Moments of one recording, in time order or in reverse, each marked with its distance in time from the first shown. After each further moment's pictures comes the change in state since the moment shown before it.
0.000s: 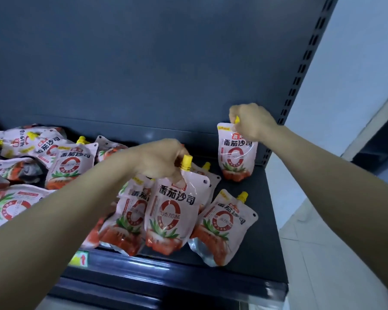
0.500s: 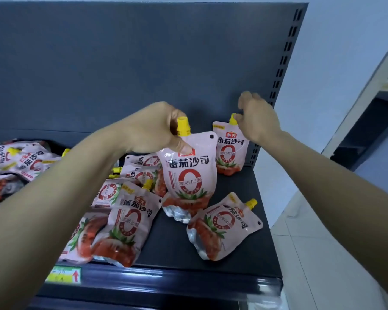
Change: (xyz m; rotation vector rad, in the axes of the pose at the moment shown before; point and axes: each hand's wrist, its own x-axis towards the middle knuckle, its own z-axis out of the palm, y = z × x) left_hand -0.003 0.022 -0.048 -0.213 0.264 0.179; right_hand -0.020 0.016 -0.010 0.028 0.336 0.118
